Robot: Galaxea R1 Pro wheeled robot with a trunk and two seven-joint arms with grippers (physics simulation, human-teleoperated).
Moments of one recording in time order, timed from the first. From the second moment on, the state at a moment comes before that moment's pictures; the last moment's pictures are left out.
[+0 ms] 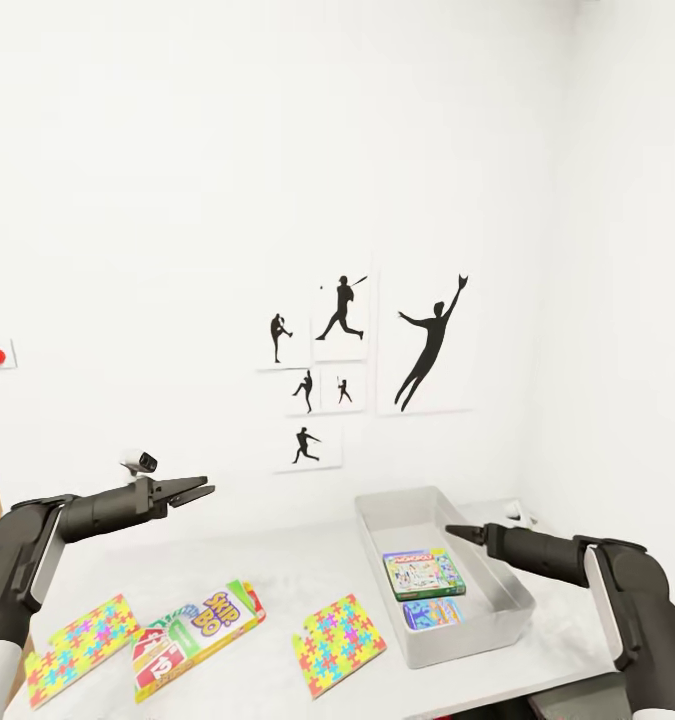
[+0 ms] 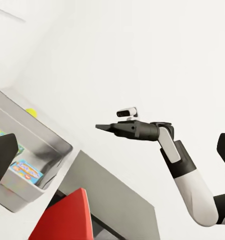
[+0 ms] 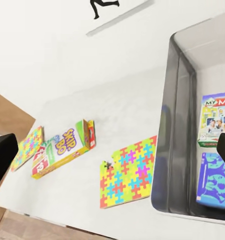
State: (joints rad) left arm -0.56 0.28 0.28 -1.14 0.11 1.02 -1.57; right arm -0.41 -0.13 -0.34 -1.32 0.04 1.02 0.96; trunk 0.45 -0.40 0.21
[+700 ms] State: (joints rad) left arm -0.56 0.28 0.28 -1.14 0.11 1.02 -1.57; right arm -0.41 -0.09 -0.35 -1.32 0.04 0.99 0.96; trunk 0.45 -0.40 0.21
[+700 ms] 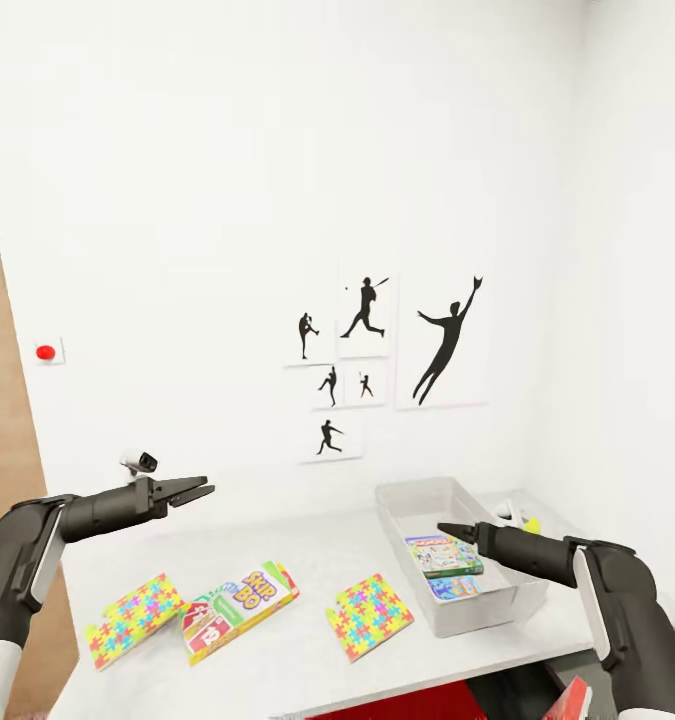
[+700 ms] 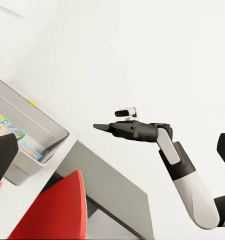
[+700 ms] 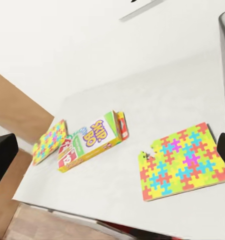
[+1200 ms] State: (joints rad) left arm -0.56 0.28 0.28 -1.15 0.11 1.02 -1.57; right arm -0.41 -0.09 -0.35 -1.32 0.04 0.99 0.96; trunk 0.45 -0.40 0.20
